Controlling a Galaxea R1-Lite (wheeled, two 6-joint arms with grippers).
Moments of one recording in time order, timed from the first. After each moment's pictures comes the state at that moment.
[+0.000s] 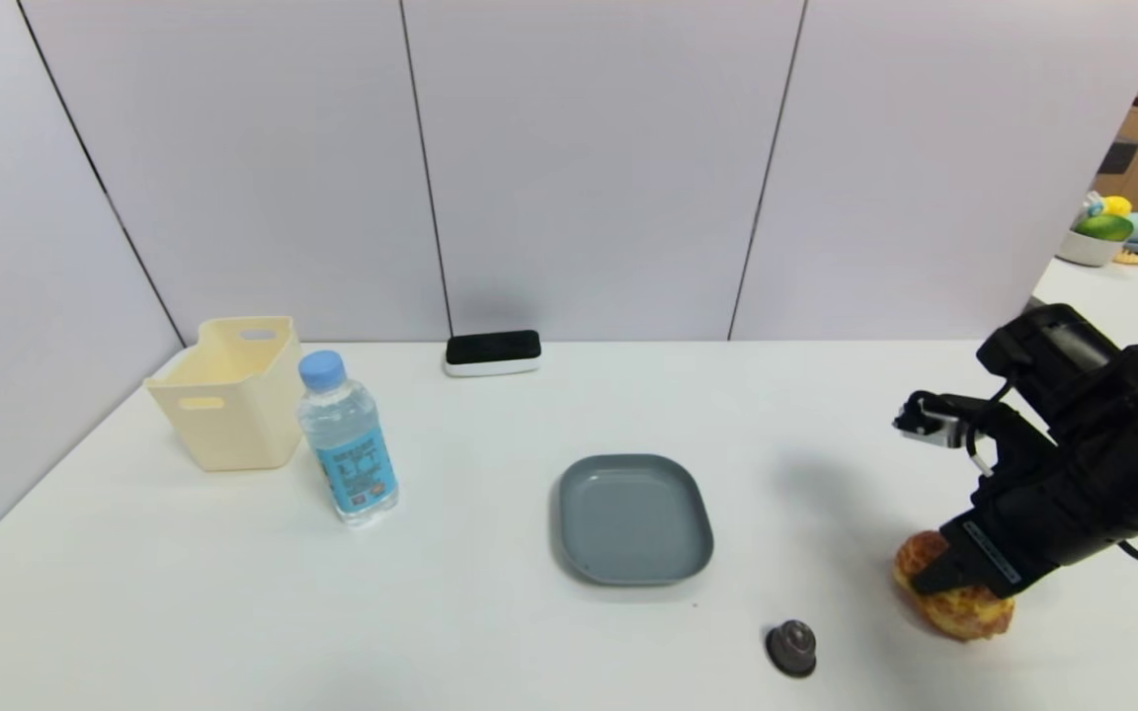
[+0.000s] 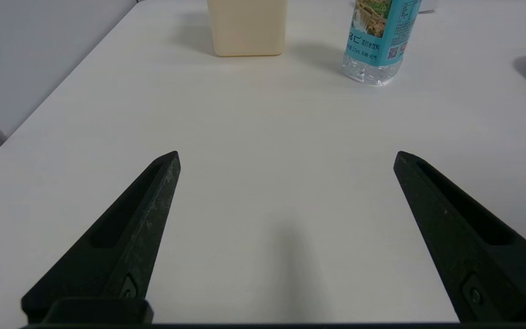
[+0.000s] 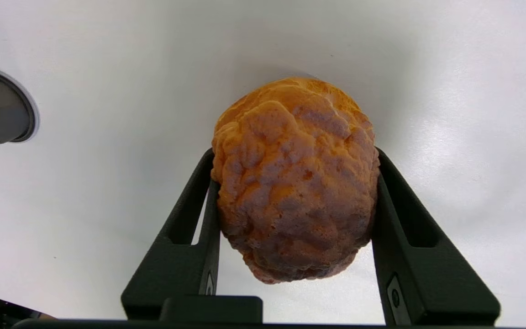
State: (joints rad) left arm 0.00 0.00 0.00 0.00 0.02 -0.02; right arm 0.13 1.69 -1.05 0.63 0.12 -0.29
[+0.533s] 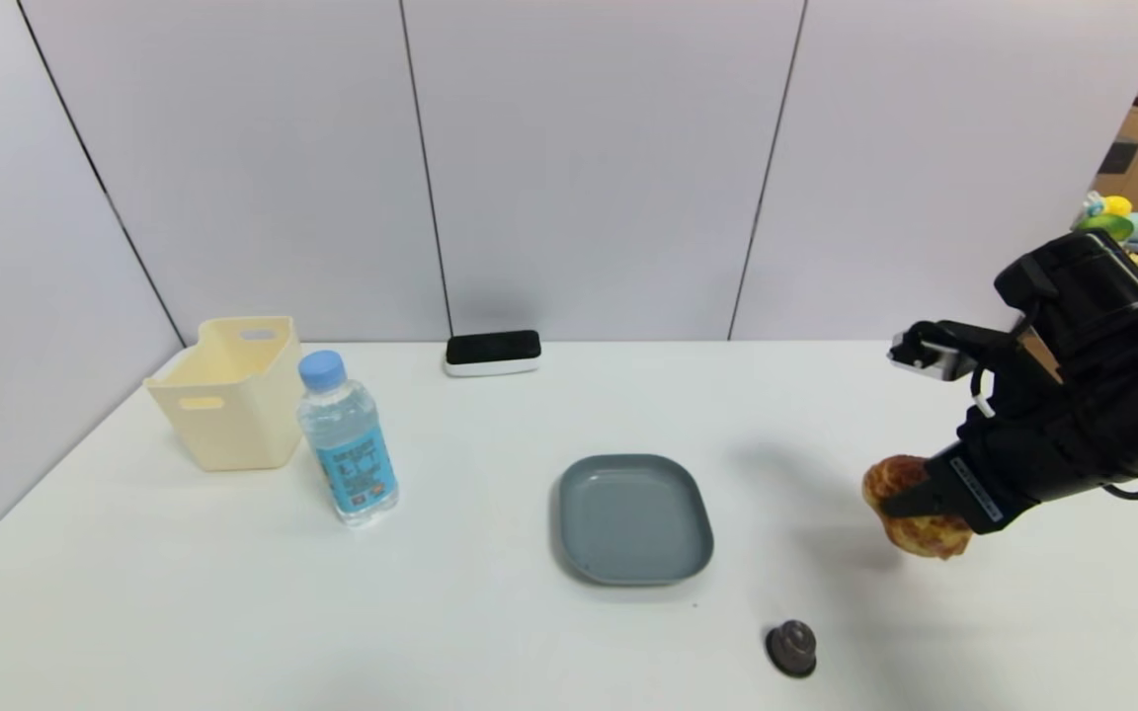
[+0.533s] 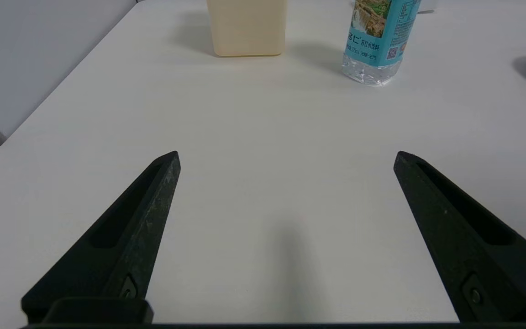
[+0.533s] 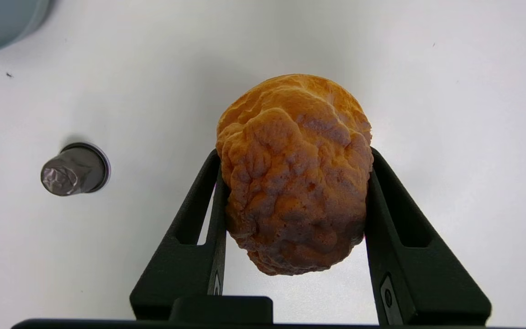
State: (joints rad) left arm 0.00 0.00 0.00 0.00 0.02 -0.02; right arm 0.19 1.63 -1.15 0.56 0.12 -0.30
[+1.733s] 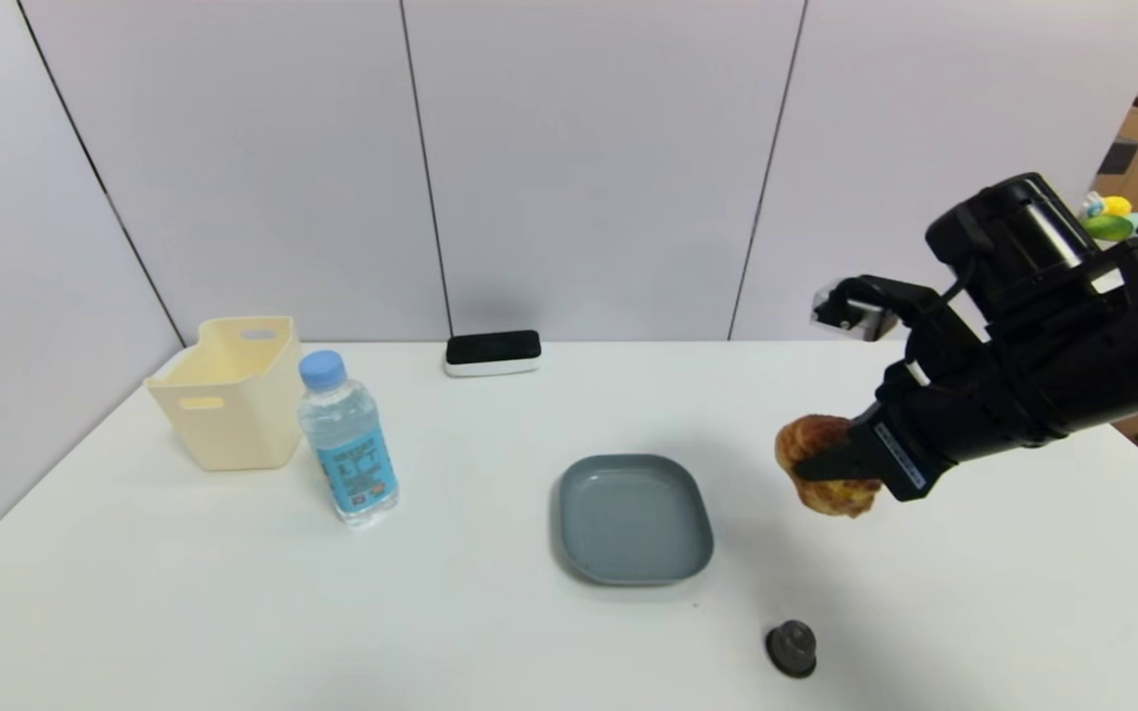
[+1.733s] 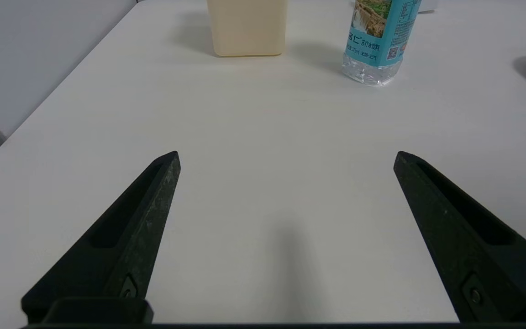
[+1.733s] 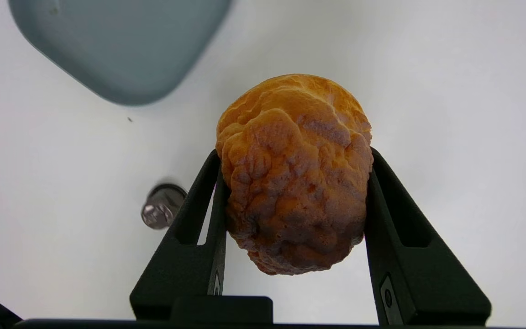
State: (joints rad) left arm 0.00 0.00 0.00 0.00 0.02 -0.02; right arm 0.36 1.66 -1.28 0.54 0.17 -0.30
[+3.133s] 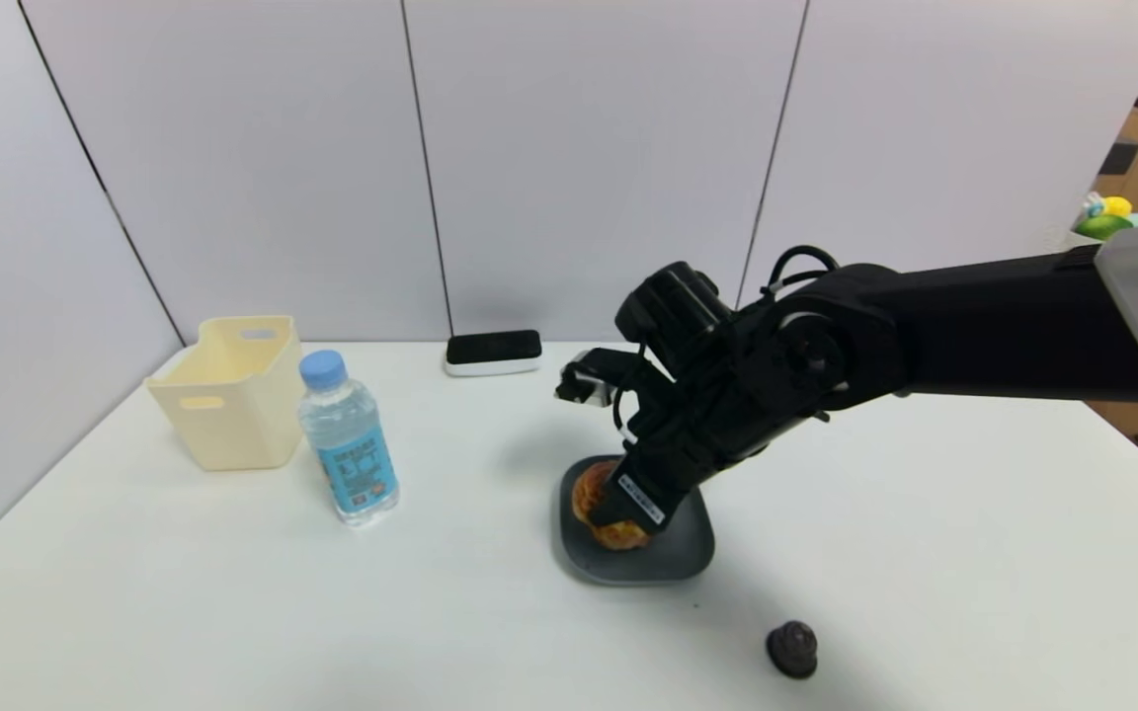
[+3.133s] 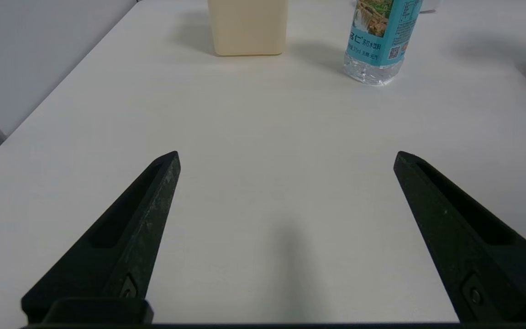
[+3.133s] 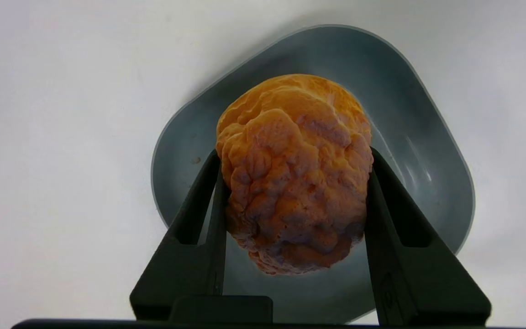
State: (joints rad) left arm 0.00 0.00 0.00 0.00 0.02 -0.02; right arm 0.68 2.09 -1.64 0.54 0.16 -0.31
